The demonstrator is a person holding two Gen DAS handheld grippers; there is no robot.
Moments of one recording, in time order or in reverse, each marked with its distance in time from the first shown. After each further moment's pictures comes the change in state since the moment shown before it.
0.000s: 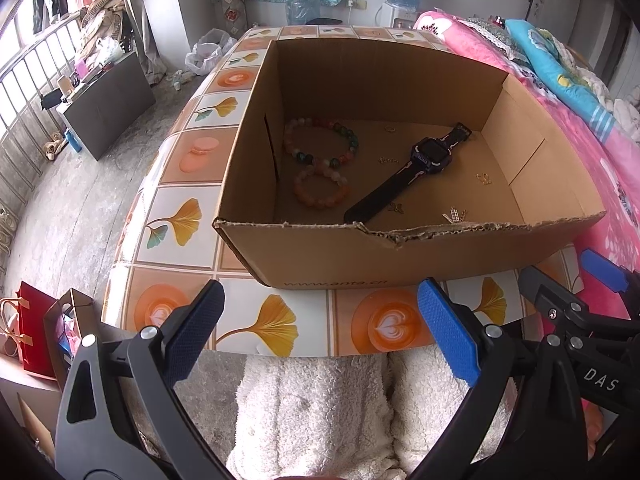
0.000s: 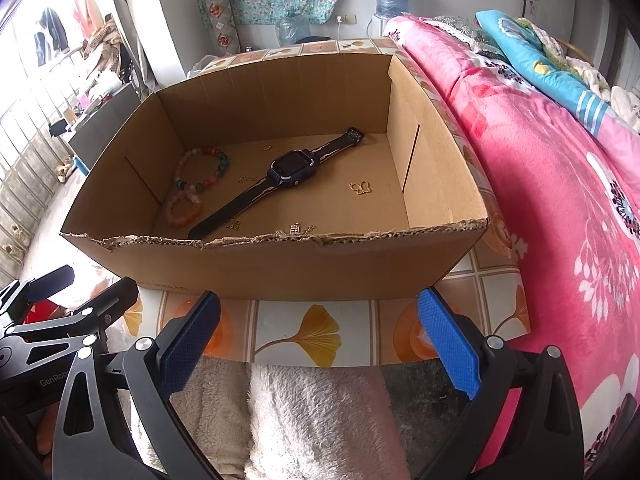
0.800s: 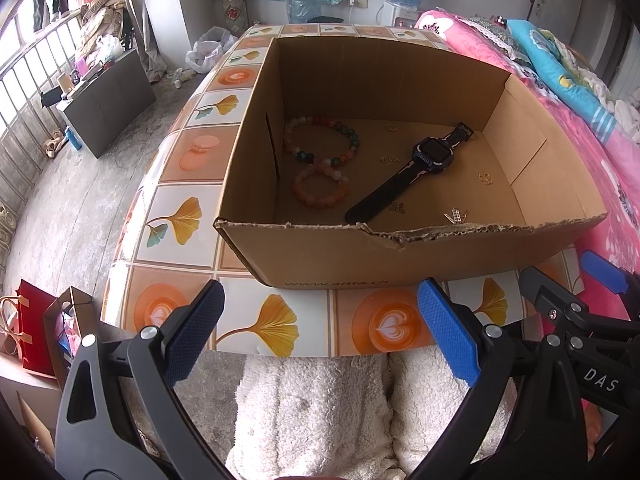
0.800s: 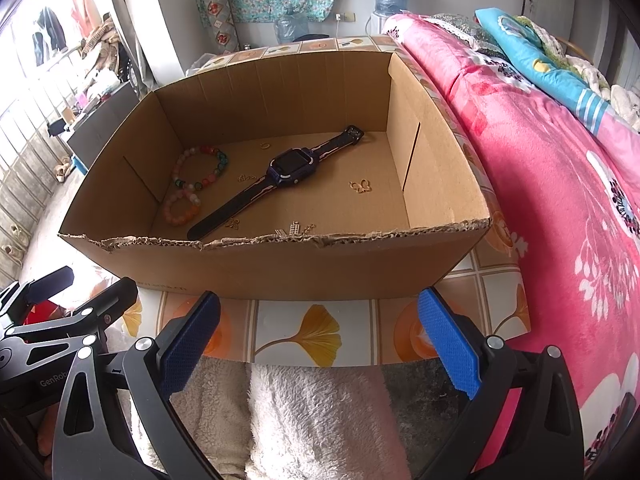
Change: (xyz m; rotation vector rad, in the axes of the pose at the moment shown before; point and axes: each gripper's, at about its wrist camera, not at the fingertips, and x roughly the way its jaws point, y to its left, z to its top) left arm 0.001 0.000 0.001 -0.004 0.005 0.000; right arm 0.001 0.000 0.002 0.002 0.008 -0.003
